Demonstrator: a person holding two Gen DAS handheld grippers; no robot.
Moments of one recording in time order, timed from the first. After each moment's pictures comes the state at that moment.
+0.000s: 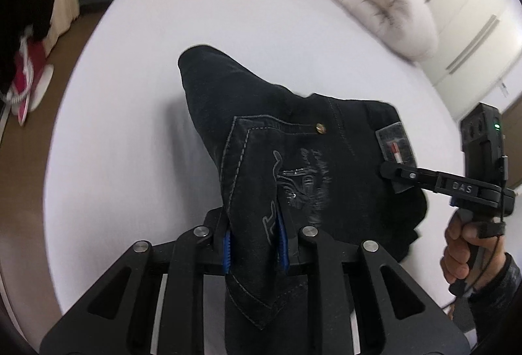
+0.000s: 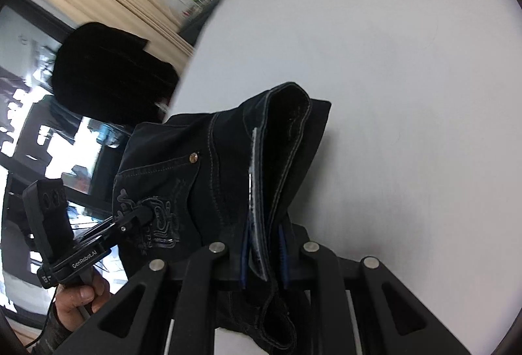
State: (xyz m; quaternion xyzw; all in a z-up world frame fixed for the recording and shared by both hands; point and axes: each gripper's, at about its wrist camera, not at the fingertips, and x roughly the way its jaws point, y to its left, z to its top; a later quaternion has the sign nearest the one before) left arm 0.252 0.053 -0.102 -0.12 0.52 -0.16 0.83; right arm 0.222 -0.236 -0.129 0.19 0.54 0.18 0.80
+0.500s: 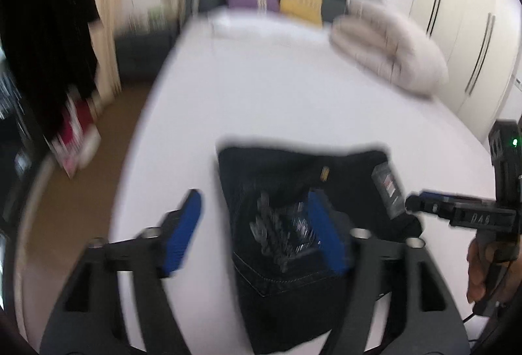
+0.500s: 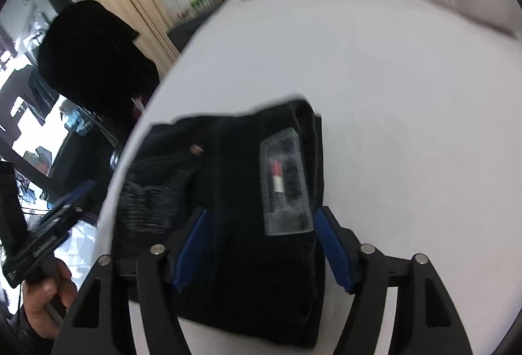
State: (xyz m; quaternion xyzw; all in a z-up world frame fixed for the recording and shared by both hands) left arm 0.142 0.078 -0.030 -0.05 0.32 -0.07 0.94; right arm 0.158 -0.199 -0.071 0.09 0.45 0.13 0.88
